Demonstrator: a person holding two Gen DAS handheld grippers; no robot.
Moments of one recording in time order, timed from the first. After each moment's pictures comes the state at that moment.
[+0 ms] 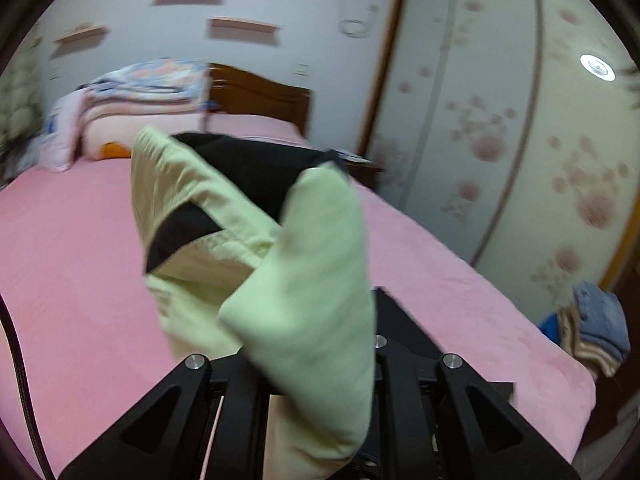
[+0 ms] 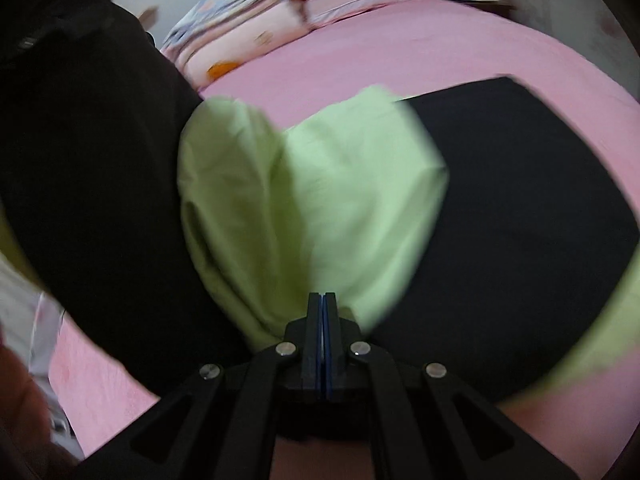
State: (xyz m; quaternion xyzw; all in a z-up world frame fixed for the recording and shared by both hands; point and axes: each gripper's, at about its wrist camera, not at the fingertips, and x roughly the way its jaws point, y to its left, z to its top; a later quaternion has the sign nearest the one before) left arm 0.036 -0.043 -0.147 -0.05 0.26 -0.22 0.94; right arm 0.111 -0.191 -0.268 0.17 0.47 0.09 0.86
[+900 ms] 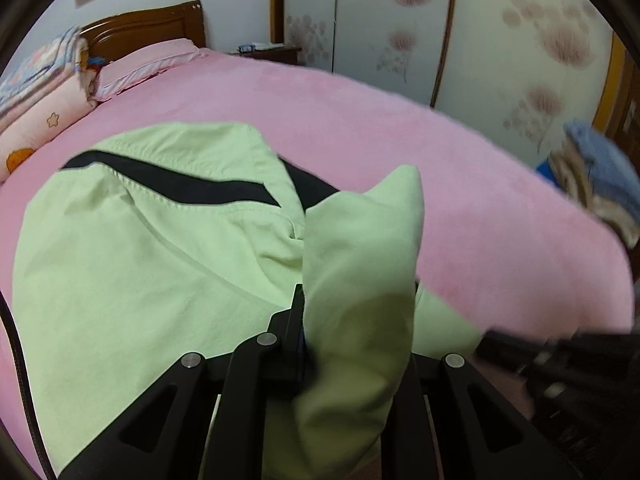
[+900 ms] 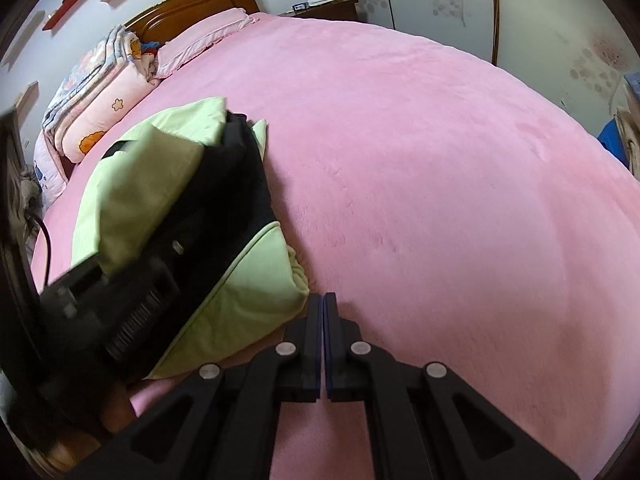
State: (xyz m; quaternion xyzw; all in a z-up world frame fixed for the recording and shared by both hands) left arm 0.037 -0.254 -0.292 0.12 0.40 -0.29 0.86; right arm 0.050 -0.357 -0.278 0.20 0.48 -0.10 0.85
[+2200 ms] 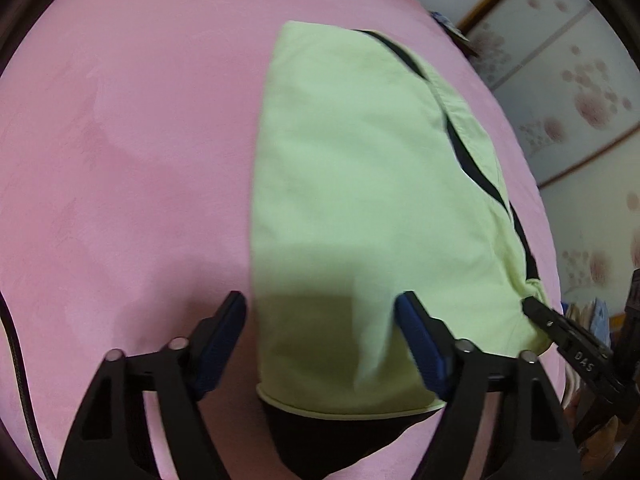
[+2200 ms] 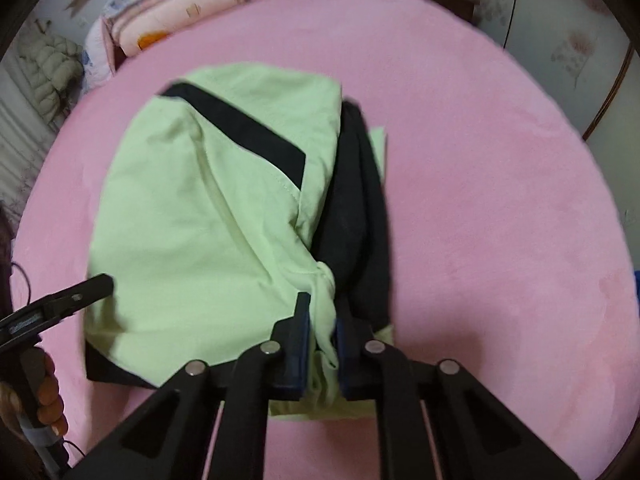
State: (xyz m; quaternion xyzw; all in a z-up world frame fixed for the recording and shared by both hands) left arm 0.053 -0.059 -0.283 -0.15 0.56 -0.11 0.81; right arm 0.121 -0.322 -0.246 0.05 0.54 0.03 0.84
